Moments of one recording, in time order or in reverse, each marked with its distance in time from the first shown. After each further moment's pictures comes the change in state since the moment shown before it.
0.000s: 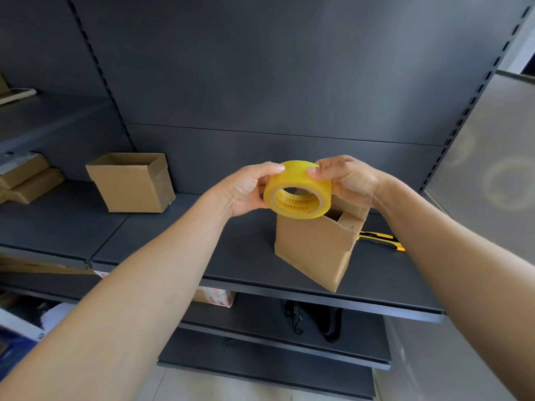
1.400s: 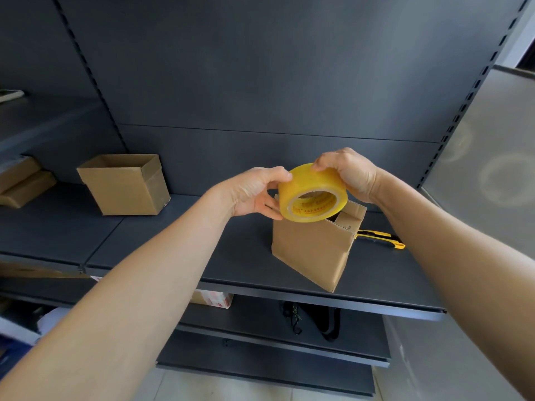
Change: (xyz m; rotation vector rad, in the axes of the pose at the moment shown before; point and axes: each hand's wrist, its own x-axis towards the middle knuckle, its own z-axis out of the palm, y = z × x) left_hand 0.011 0.005 0.013 0.222 -0.049 -0.128; right_hand 0.002 -0.007 -0.004 -0.162 0.277 0.024
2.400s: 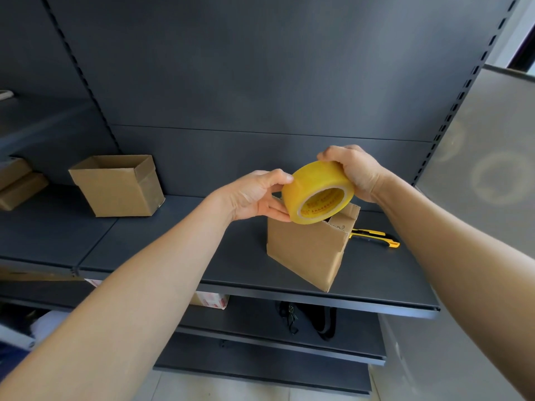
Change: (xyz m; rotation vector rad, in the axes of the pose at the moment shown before) left_hand 0.004 -0.005 0.012 -0.109 -0.106 0.045; right_hand -0.006 0.006 -0.016 0.170 0.058 0.047
